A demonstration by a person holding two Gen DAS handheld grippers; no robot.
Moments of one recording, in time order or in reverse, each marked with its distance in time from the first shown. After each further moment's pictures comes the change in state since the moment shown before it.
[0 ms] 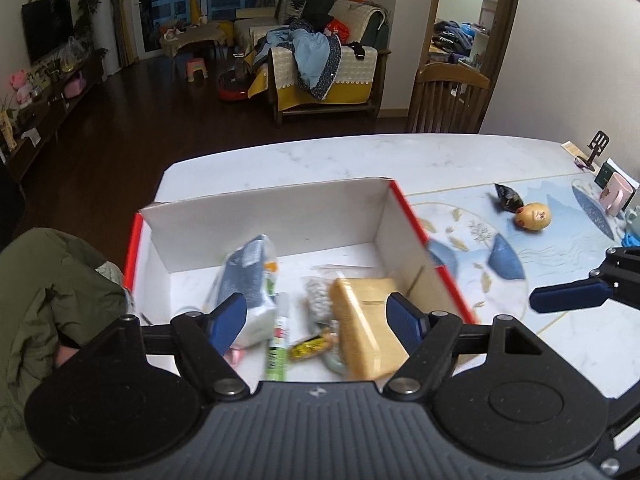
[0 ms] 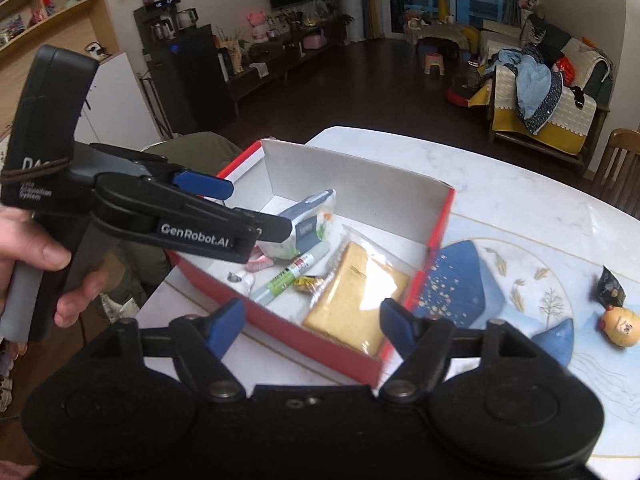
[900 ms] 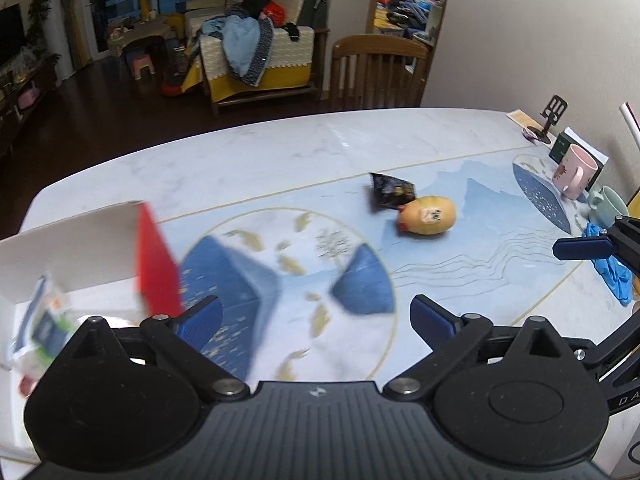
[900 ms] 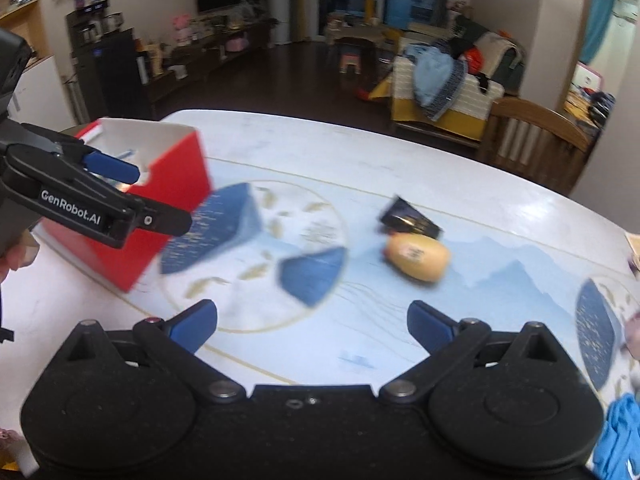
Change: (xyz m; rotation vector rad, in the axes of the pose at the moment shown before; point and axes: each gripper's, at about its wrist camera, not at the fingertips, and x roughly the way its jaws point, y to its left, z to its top) left arm 0.090 -0.216 0.035 0.081 0.056 -0.081; right arm -0.068 -0.217 -0.094 0.061 -0.010 -0.236
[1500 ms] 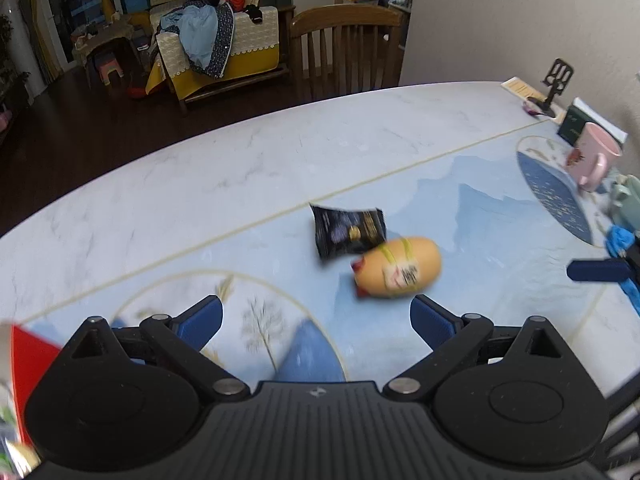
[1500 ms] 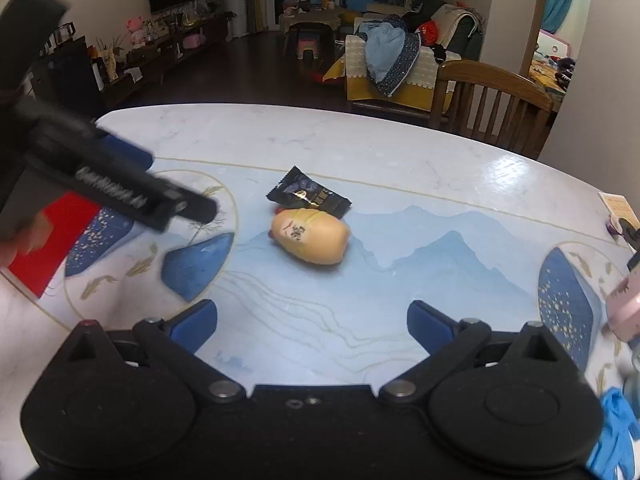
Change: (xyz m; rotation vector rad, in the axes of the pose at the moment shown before) left arm 0.115 -0.068 0.079 0.105 0.081 0.007; right arm 0.048 -0.093 -0.008 0.067 0.032 -0.045
